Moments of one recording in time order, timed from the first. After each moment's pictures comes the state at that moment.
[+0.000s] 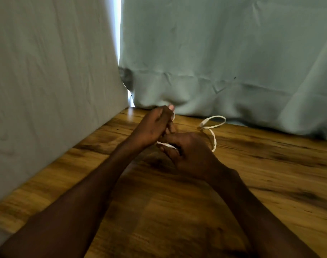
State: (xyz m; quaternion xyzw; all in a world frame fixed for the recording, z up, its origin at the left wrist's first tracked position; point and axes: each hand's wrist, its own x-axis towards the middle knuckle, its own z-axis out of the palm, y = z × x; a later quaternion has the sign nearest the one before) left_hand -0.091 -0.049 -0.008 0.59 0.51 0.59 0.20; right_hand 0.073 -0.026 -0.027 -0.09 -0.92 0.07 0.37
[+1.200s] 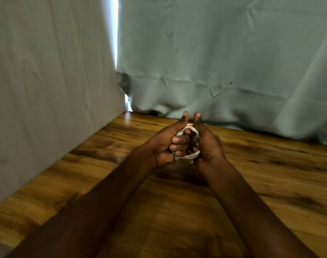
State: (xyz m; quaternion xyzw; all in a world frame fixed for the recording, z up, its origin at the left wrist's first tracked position) left_hand -0.045 -0.047 -0.005 0.39 0.32 0.56 0.66; right_hand 0.067 -0.008 -0.009 -0.31 -0.45 0.70 0.47
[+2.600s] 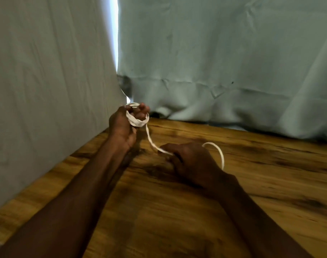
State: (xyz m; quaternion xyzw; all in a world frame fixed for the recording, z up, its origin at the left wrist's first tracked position) left_hand -0.145 -0.033 0.002 0.20 0.24 0.85 0.43; right_hand 0.080 -0.004 -0.040 -0.17 -0.94 0.04 0.28
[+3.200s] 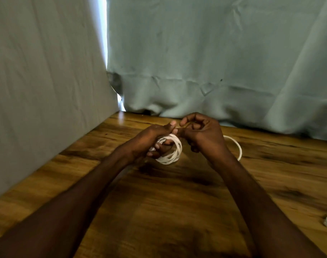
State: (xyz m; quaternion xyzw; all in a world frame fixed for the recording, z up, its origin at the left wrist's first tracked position) left_hand -0.069 -0.057 -0.014 0.57 0.44 0.49 0.49; right_hand 0.102 0.006 -0.003 -0.24 -0.70 0.47 0.48
